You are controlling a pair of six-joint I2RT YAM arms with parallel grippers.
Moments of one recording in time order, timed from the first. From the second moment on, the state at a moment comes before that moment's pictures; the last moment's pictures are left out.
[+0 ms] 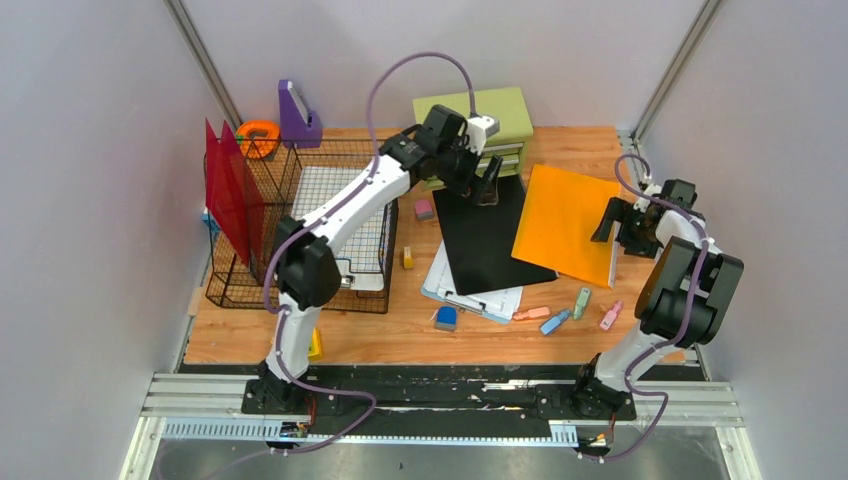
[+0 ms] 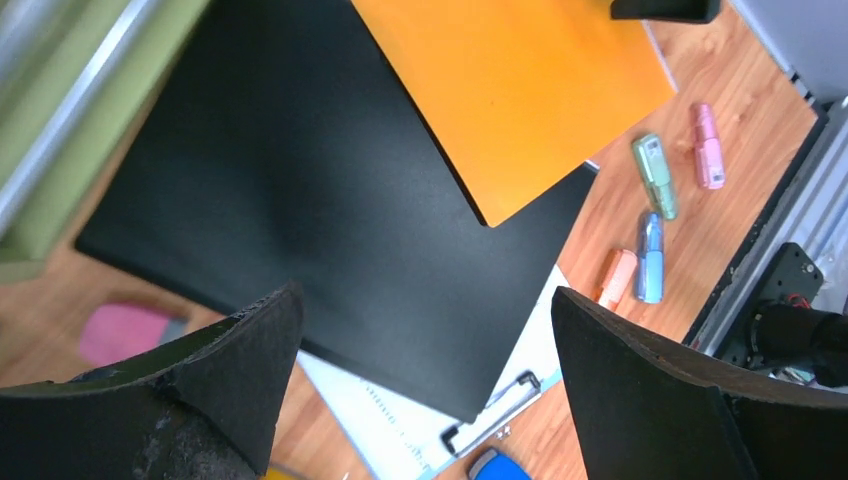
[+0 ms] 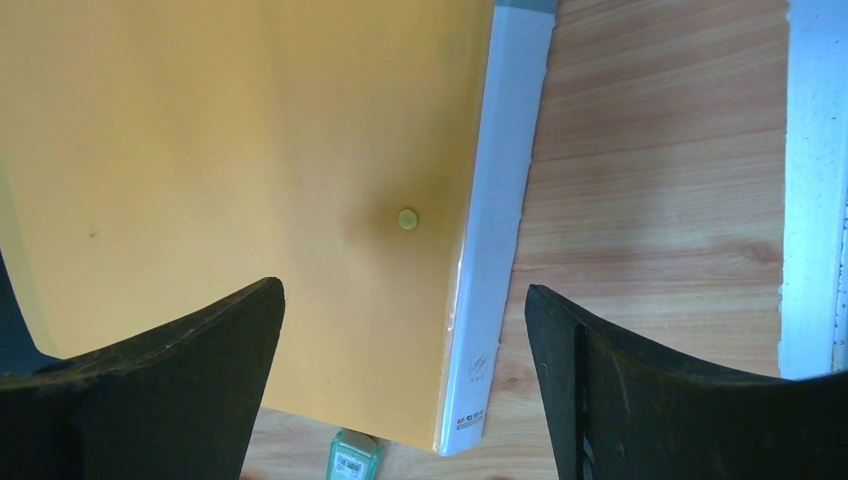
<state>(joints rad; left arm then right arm) -0.68 2.05 2.11 -0.73 0.36 -0.08 -0.45 1.71 1.12 -0.49 -0.35 -0.07</state>
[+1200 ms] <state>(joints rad) -0.77 2.57 2.20 -0.26 0.66 -0.60 -0.45 1.77 1.08 -0.43 -0.35 -0.10</state>
